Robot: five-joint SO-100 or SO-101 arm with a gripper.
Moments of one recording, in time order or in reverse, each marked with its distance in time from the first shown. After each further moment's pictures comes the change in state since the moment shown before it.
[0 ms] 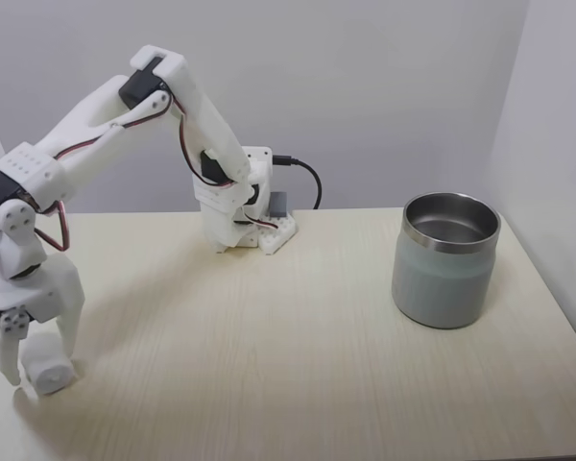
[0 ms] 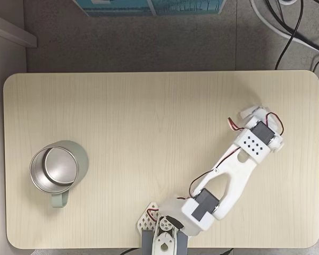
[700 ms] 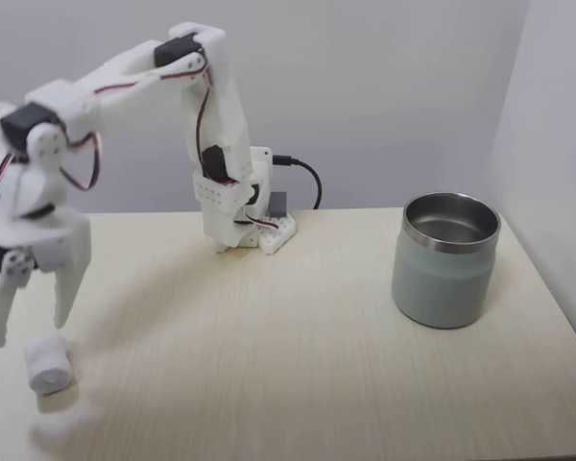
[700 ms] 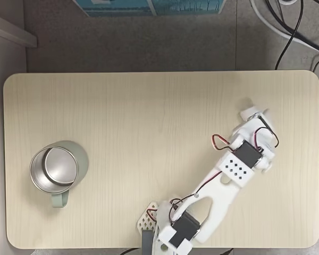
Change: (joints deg) arm -1.7 -17.8 -9.7 -1.4 2.5
